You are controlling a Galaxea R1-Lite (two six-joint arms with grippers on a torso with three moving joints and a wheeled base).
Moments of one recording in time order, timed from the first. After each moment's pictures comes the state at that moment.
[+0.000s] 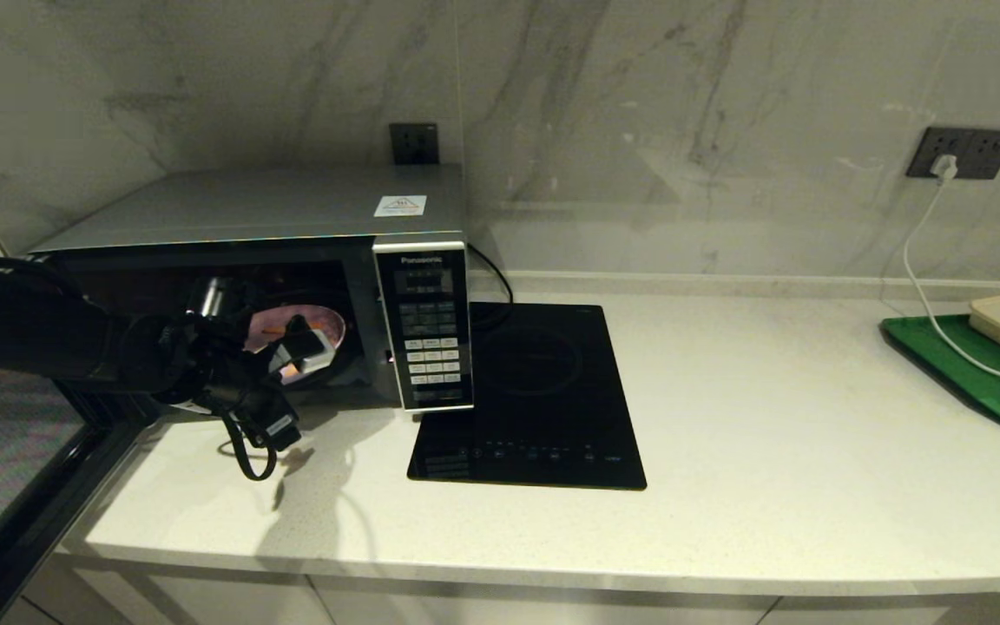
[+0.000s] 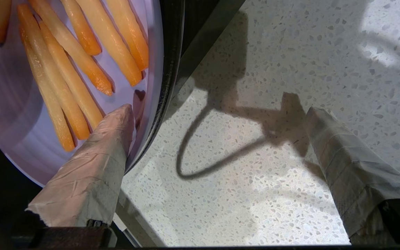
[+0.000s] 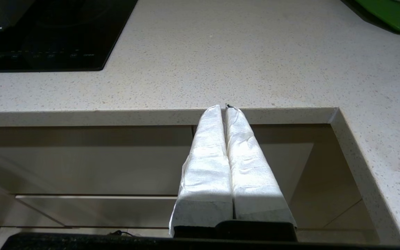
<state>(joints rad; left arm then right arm) -0.07 2.03 -1.27 0.12 0.07 0.83 0.00 0.00 -0.07 0.17 -0.05 0.09</state>
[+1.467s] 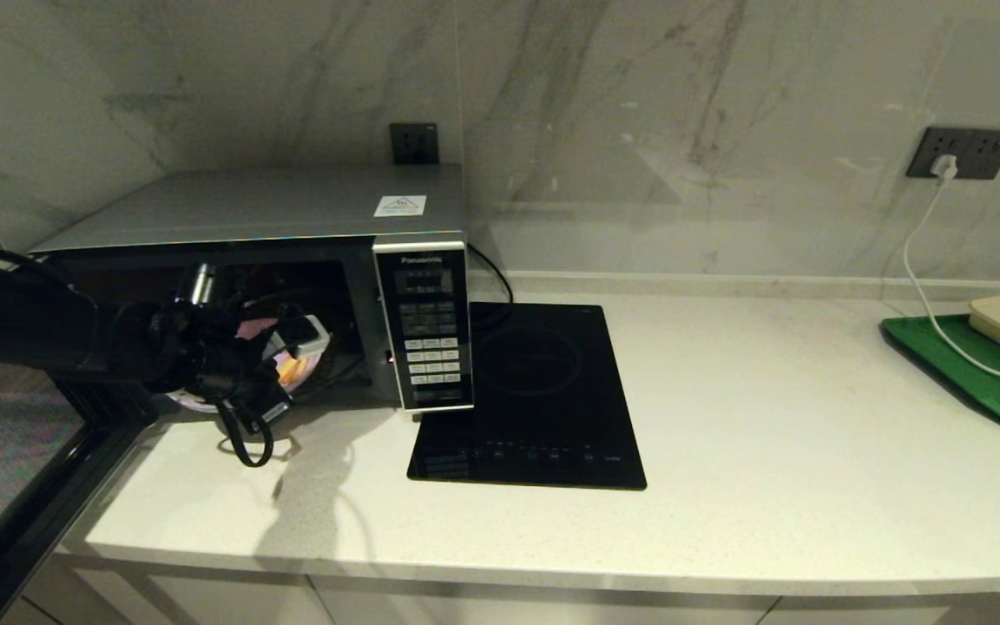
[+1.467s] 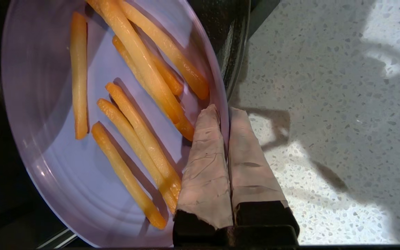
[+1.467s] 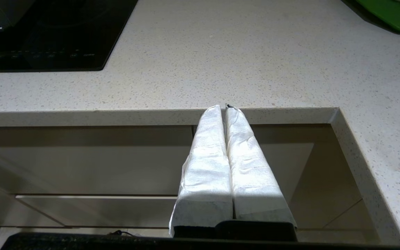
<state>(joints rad) -0.06 2.01 -1.31 0.12 0.07 0.83 0.00 0.00 -0.07 0.17 -0.05 0.09</state>
